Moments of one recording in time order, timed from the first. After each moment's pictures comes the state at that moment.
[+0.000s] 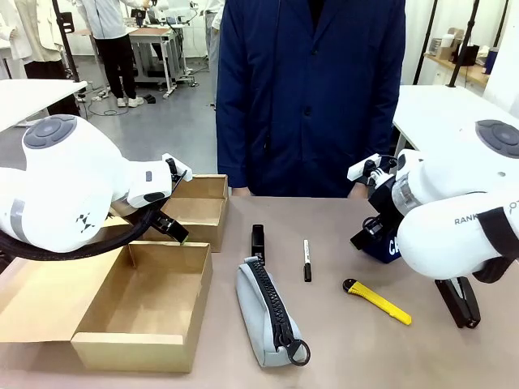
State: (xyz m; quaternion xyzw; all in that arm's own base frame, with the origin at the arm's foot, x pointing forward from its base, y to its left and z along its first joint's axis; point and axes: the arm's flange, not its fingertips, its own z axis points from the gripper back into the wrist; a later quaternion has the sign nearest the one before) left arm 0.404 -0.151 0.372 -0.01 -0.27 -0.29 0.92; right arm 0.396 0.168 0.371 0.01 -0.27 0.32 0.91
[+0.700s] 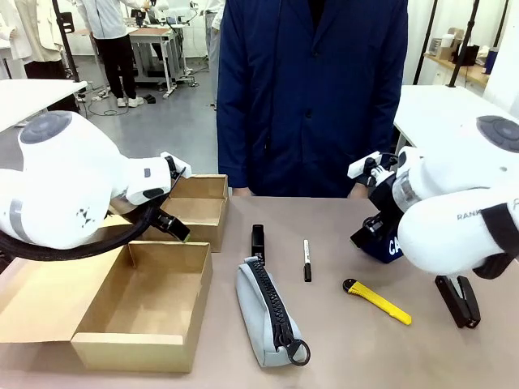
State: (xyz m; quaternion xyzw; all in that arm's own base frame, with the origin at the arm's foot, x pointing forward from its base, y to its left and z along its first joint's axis) left arm 0.398 -0.154 0.385 -0.06 -0.26 -0.28 0.92; right arm 0.393 0.170 0.386 0.02 -0.27 0.31 0.91
